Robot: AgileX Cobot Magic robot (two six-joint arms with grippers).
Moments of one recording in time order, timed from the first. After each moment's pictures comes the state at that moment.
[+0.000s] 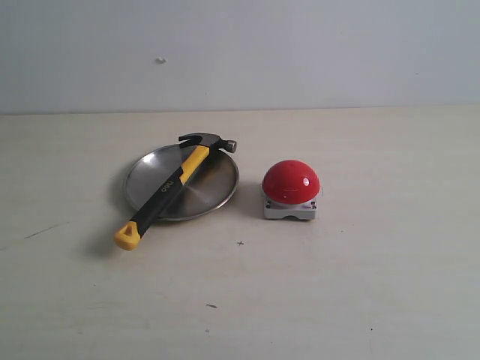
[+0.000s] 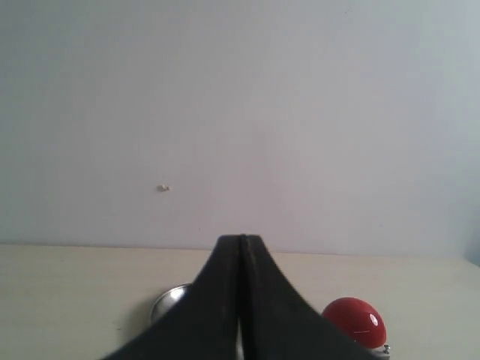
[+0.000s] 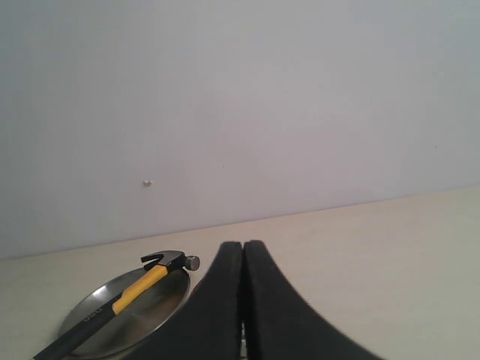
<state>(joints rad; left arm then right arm) -0.24 0.01 -0.08 1.73 -0.12 -1.97 -0.01 0.08 -0.02 1.70 0.15 -1.41</state>
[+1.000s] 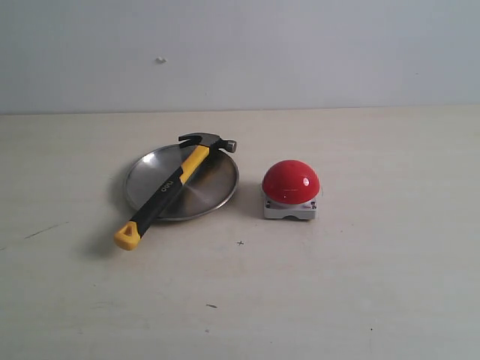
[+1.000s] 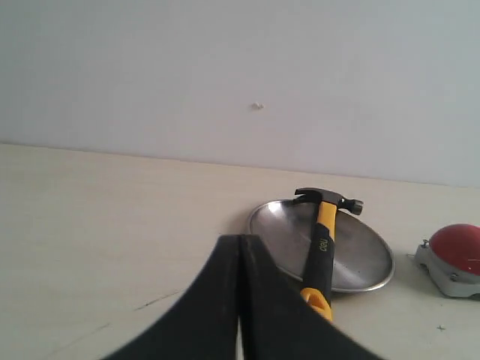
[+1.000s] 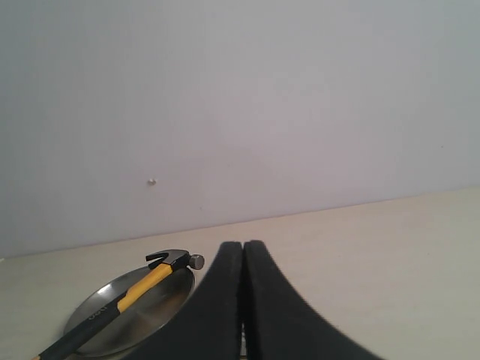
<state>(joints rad) -0.24 0.01 0.00 0.35 0.16 -0.51 -0.01 0.08 -0.02 1.70 0.16 -1.41</state>
